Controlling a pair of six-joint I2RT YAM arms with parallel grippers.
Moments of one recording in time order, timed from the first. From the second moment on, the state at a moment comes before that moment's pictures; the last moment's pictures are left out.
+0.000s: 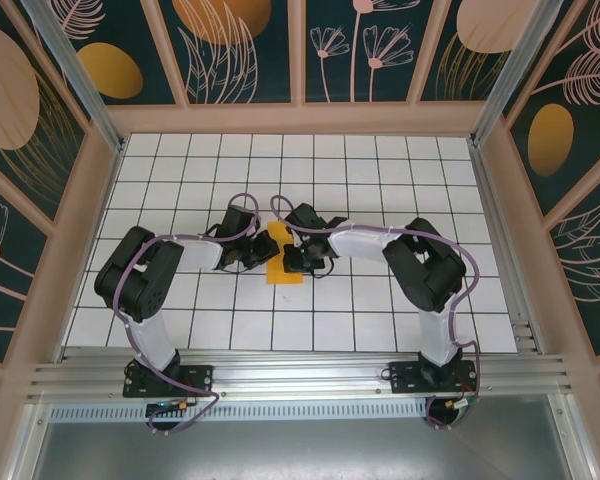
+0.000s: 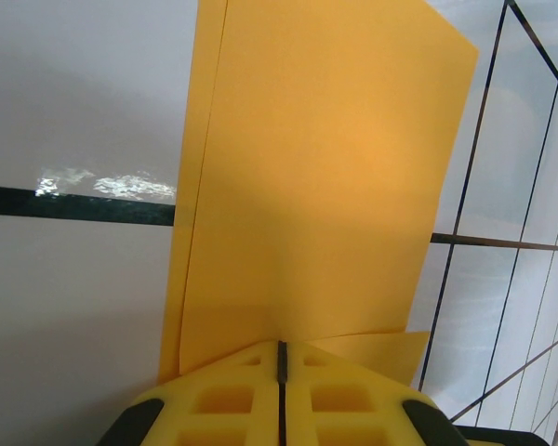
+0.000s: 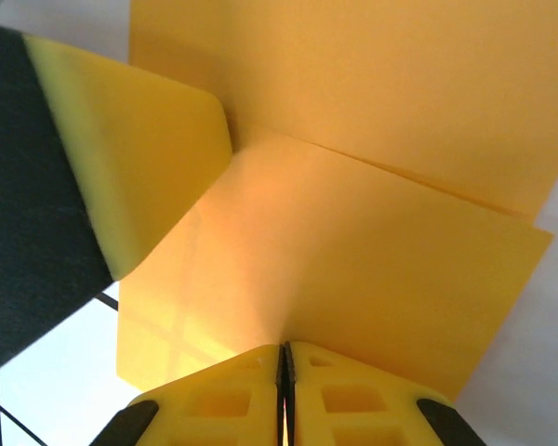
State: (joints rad) left arm -0.46 1.82 0.81 0.12 0.41 -0.91; right arm 0.80 1.96 1.21 -0.40 -0.28 0.60
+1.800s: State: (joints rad) left arm -0.46 1.64 0.64 0.26 0.43 -1.01; right arm 0.74 1.87 1.23 -0.38 -0.09 0.68
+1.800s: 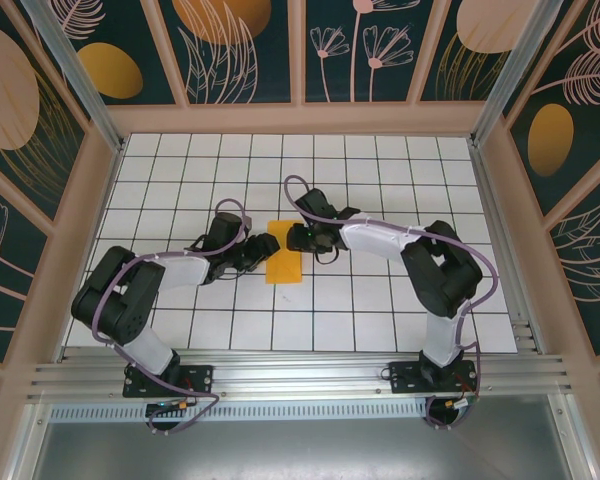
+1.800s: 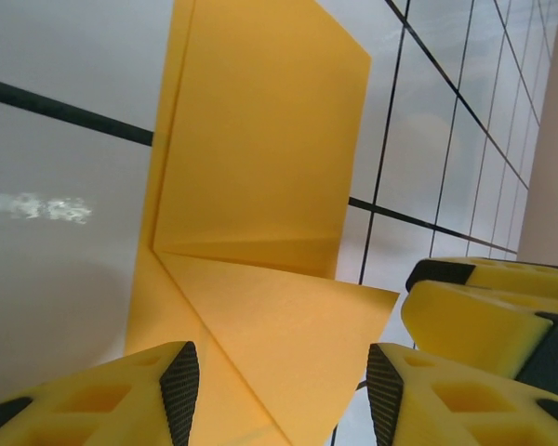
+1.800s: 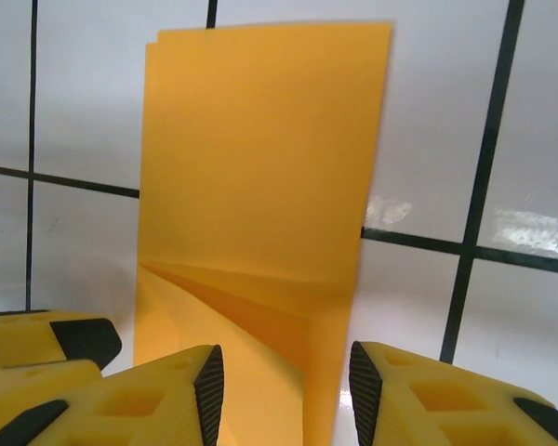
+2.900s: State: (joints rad) left arm -0.46 1.72 0.62 0.38 0.50 -1.04; right arm 0.66 1.88 1.05 -0.16 -0.29 0.74
